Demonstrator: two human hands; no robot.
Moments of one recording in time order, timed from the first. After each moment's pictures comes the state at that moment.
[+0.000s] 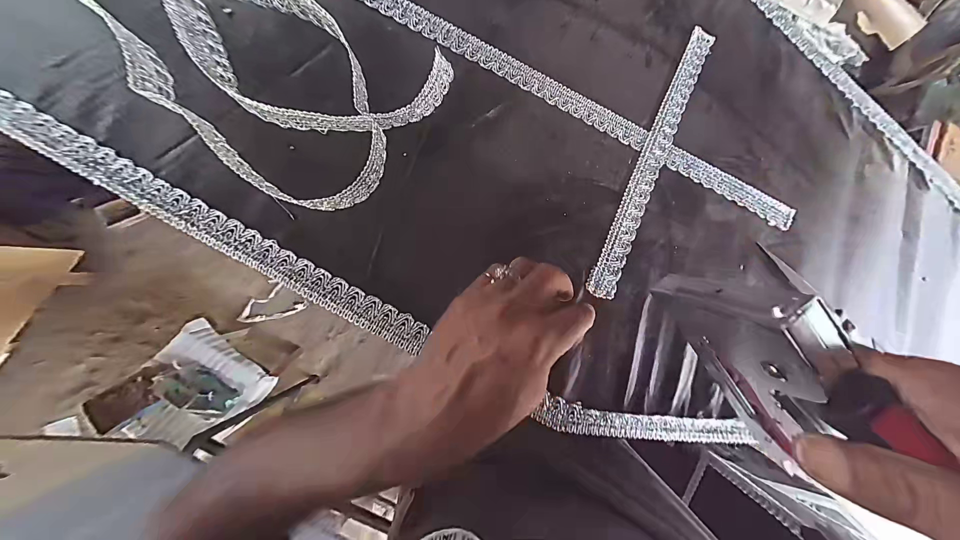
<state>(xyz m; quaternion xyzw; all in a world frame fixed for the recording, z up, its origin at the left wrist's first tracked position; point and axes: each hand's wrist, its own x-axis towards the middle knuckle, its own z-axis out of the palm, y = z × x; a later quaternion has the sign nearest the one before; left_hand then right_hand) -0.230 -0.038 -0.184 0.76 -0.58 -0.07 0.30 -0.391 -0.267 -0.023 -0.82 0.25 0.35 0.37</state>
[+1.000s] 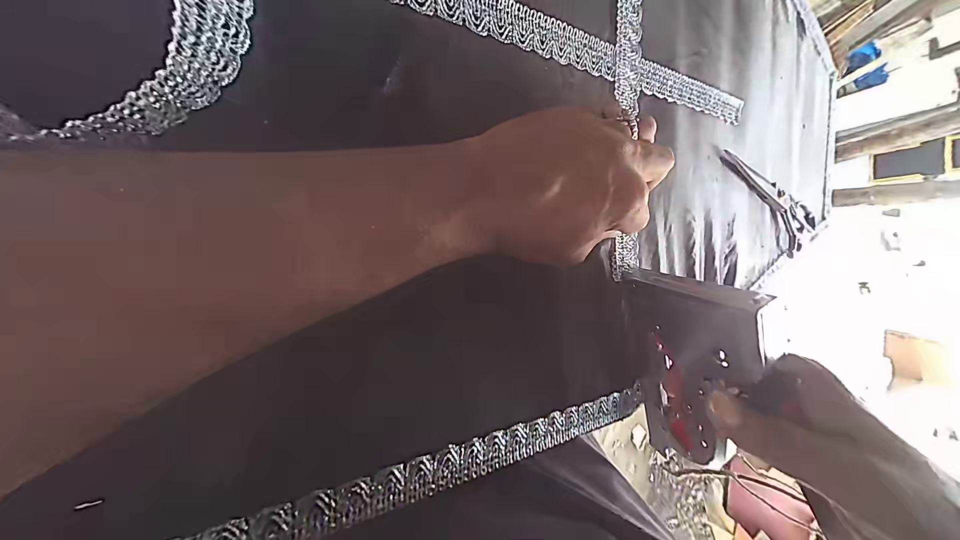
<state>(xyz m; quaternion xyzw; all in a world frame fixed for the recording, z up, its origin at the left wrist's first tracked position) -0.094 -0.184 -0.219 0.30 -0.91 -0.06 0.29 -0.363 -0.131 -0.078 -0.63 0.56 0.09 0.52</state>
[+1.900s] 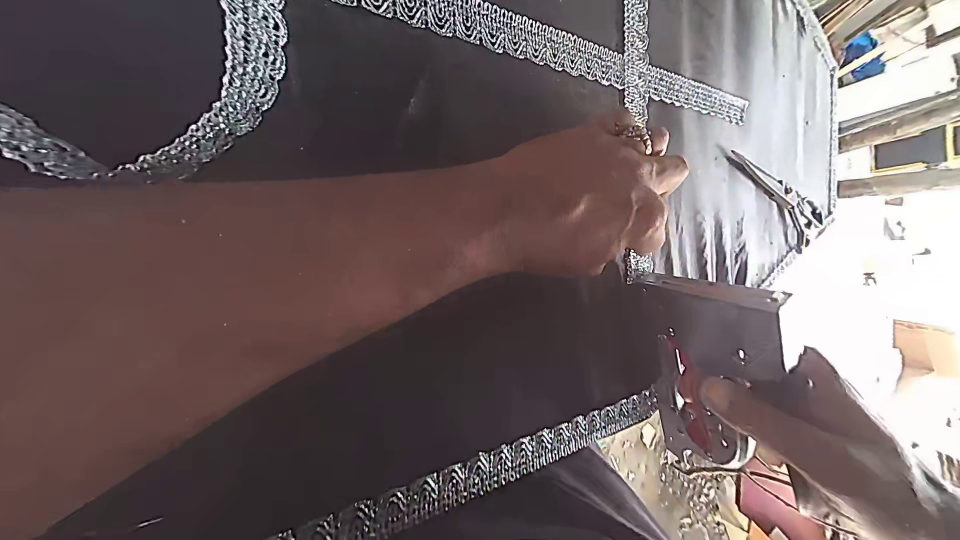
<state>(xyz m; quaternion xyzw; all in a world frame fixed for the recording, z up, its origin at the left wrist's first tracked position) -0.096 -0.179 -0.215 0.31 -0.91 -0.06 0.26 -0.375 -0.124 -0.110 -0.70 0.52 -0.02 0.48</state>
